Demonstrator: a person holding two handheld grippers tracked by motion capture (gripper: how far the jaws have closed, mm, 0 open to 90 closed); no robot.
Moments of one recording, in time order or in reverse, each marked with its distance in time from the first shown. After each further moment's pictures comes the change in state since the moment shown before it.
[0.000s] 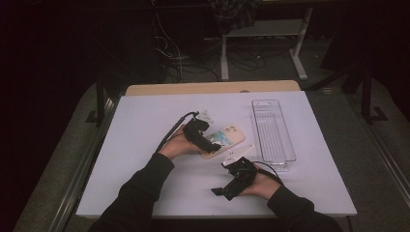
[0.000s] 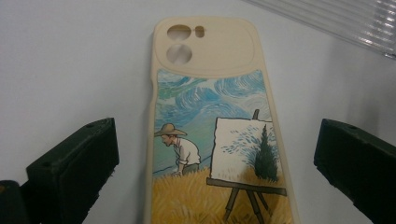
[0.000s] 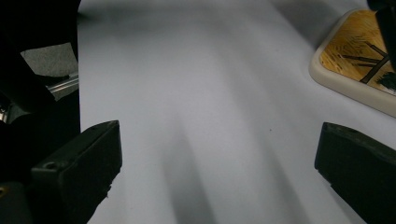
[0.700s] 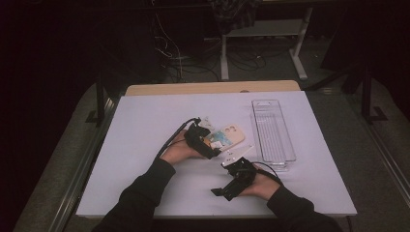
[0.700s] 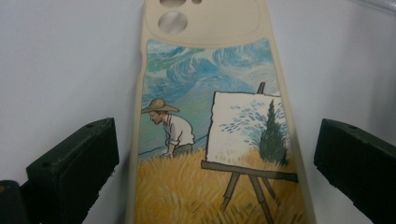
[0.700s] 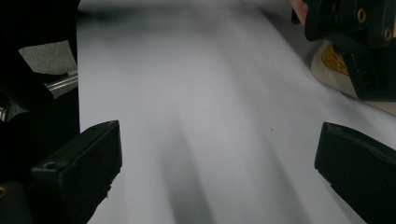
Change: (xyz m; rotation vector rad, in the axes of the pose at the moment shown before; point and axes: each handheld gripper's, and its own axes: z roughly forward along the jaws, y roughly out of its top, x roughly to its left) left arm -0.008 -0.014 0.014 0.032 0.037 0.014; right arm 0.001 0.000 0.001 0.009 -0.006 -0.004
